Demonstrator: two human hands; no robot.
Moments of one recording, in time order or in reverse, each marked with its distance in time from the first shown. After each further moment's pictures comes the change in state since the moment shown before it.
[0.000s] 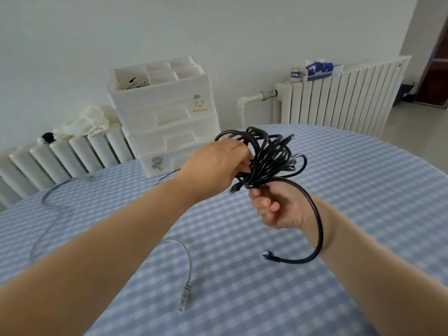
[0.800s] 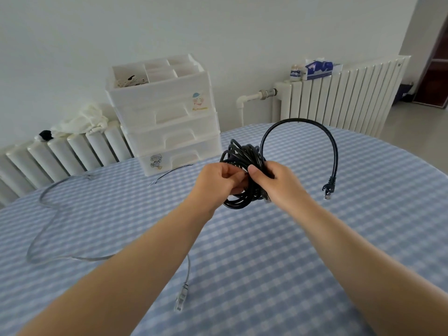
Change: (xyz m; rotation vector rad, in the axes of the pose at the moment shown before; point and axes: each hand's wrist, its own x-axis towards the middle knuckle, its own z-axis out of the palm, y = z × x) left_hand -0.019 0.024 0.035 -1.074 0.057 -0.956; right_hand 0.015 0.003 -0.007 -0.865 0.595 -0.747
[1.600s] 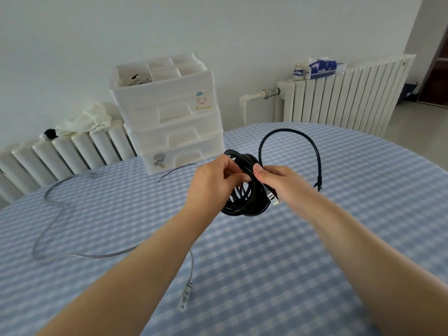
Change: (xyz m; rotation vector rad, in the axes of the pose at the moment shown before) left_hand -0.010 -0.002 -0.010 0.357 0.167 0.317; right_hand -0.001 0.004 -0.008 0.319 -0.299 0.069
